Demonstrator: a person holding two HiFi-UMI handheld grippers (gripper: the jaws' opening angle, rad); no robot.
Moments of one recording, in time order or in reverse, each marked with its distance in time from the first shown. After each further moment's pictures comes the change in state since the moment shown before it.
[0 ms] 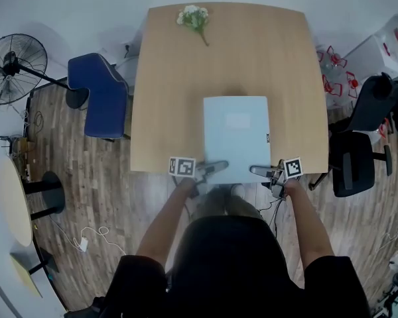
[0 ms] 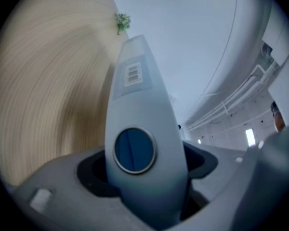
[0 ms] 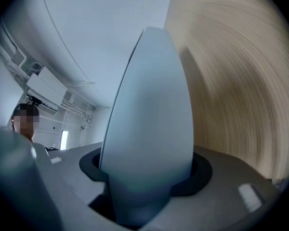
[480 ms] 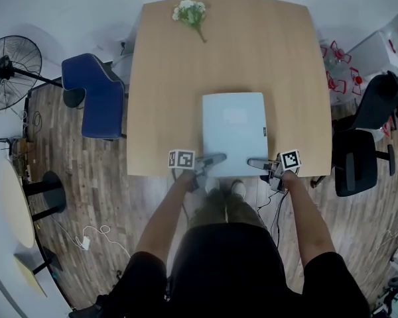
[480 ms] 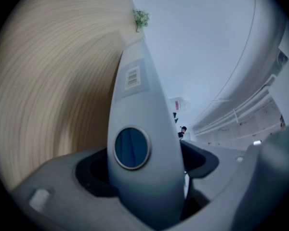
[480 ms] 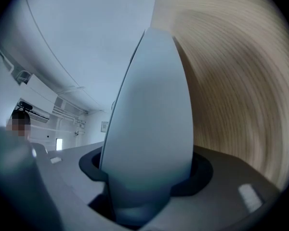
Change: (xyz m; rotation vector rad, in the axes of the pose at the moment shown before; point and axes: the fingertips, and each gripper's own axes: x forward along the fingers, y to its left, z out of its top) left arm 0.017 0.065 0.034 -0.115 0.006 0.084; right arm 0.006 -0.058 0.042 0.064 0.009 -0.060
